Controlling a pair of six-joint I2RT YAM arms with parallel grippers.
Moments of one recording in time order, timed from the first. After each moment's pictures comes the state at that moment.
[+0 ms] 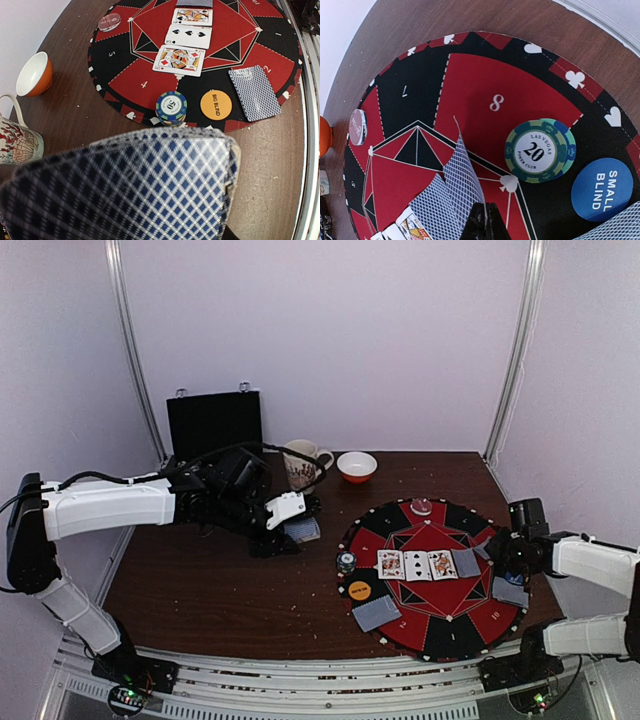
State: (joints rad) left arm -0.85 1.55 1.15 -0.44 0.23 0.51; right arm 0.09 1.08 0.43 -0.24 0.16 0.92
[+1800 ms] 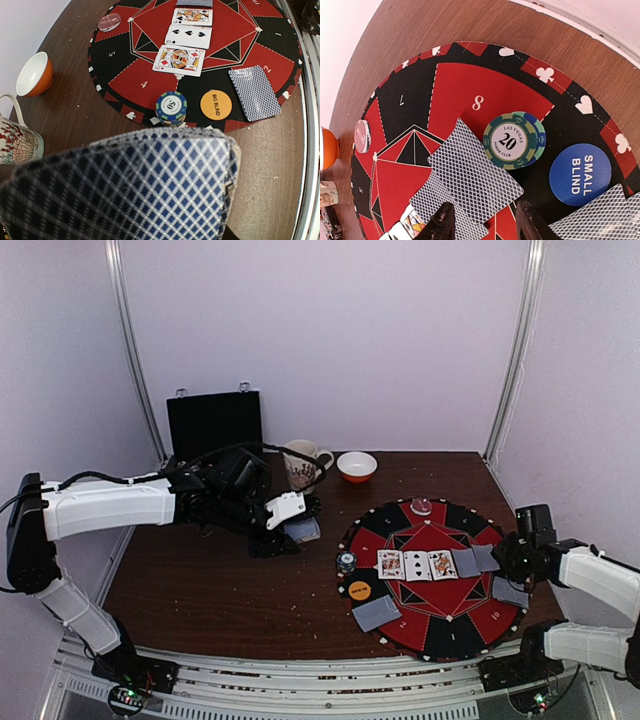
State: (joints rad) left arm -0.85 1.55 1.15 -0.44 0.23 0.51; right arm 0.08 0.95 0.39 -0.32 0.18 0.99
